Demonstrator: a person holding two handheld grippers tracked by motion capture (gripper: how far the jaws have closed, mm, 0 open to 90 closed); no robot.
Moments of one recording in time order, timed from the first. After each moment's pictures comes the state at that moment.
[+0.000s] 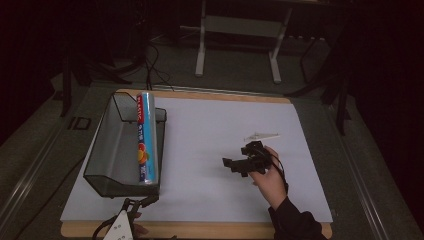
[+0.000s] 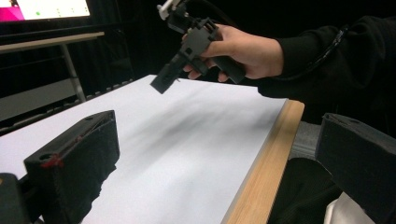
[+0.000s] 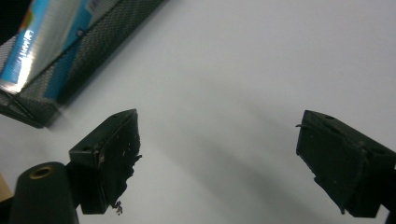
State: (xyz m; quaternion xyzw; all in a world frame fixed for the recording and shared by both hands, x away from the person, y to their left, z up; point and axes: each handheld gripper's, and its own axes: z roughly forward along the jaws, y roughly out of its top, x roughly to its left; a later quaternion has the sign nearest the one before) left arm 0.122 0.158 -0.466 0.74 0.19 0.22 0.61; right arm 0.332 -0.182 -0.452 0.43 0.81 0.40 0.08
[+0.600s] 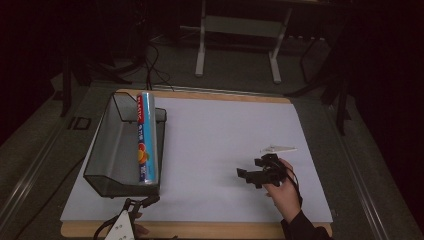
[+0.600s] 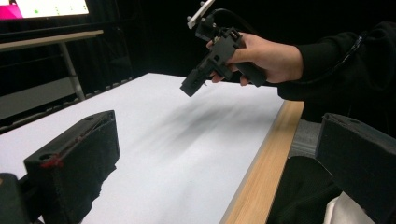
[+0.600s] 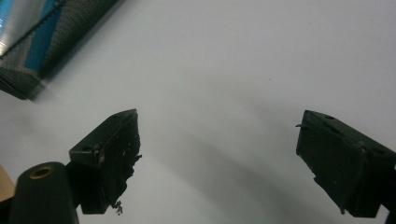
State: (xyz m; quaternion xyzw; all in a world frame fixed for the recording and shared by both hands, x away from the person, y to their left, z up) left arm 0.122 0.156 -0.466 0.74 0.19 0.21 0.61; right arm 0.310 -0.225 -0.473 0.45 0.80 0.39 0.07
